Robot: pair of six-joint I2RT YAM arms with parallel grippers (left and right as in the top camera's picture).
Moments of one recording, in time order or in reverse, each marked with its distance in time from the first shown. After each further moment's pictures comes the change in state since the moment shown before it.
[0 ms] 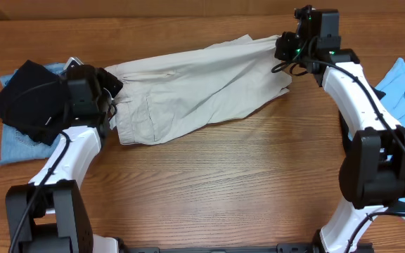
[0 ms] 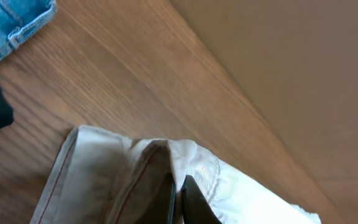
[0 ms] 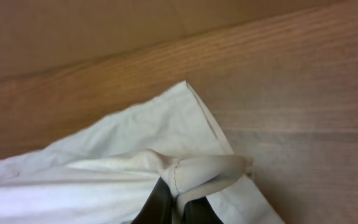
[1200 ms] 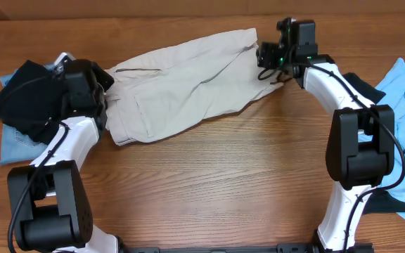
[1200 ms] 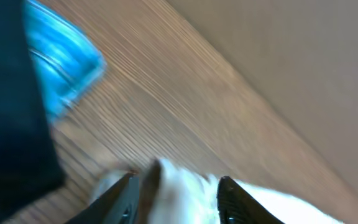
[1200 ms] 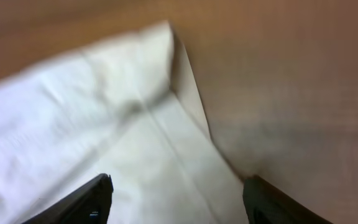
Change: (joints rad) left arm 0.019 0.103 0.074 0.010 -0.125 0.117; right arm 0.043 0.167 0.006 0.043 0.055 -0.053
